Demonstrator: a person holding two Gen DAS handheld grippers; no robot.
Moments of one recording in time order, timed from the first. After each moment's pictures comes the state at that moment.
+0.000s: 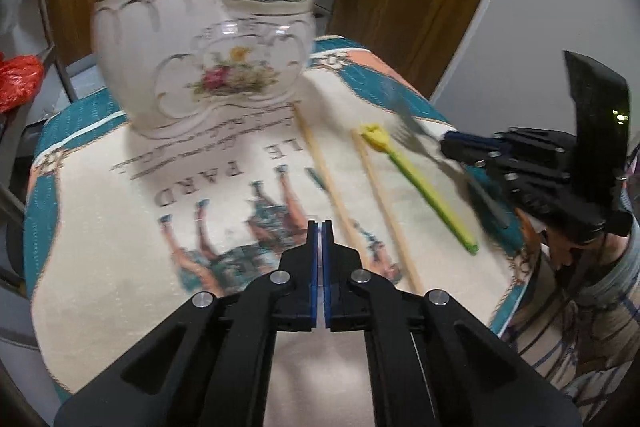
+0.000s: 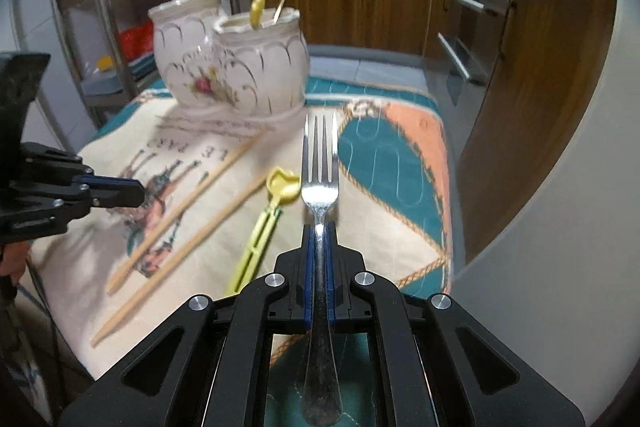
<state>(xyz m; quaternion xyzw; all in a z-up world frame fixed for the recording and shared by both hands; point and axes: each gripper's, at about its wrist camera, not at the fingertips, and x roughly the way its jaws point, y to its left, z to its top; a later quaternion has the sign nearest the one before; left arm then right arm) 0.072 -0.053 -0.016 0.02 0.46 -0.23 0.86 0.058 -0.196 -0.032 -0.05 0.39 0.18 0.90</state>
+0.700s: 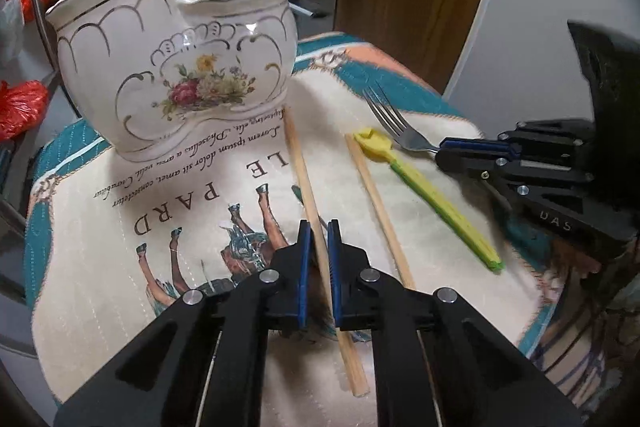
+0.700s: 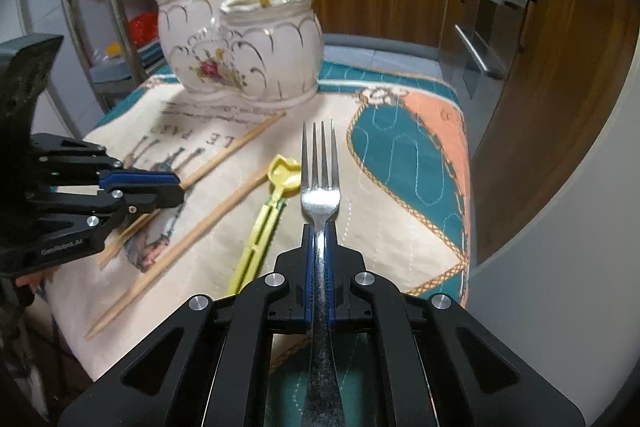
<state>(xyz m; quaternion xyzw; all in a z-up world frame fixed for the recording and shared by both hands) 0.085 -0.083 -0.030 0.05 0.44 -0.20 0.87 0.064 -0.191 -0.038 -0.05 0.40 0.21 0.89</state>
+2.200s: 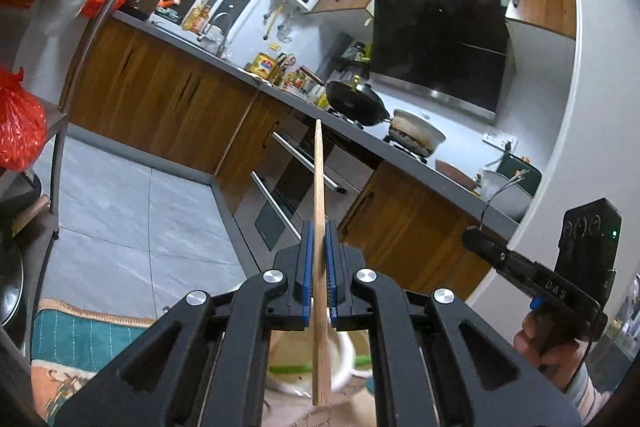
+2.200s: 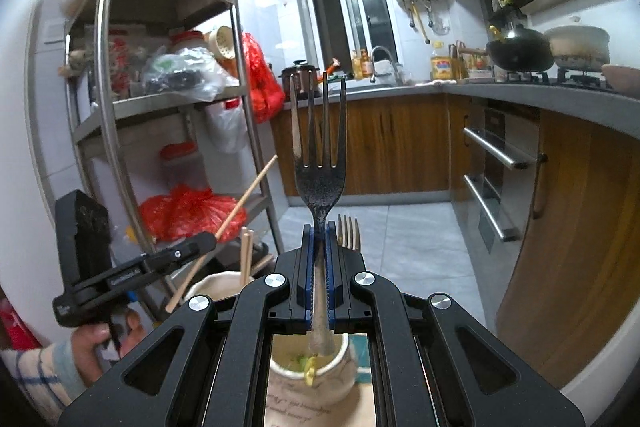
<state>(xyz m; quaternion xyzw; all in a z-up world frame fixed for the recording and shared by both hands) 0.196 0.061 0.069 -0.23 0.14 -0.23 0.93 0.152 -0.164 0.117 0.06 0.15 0.22 0.96</state>
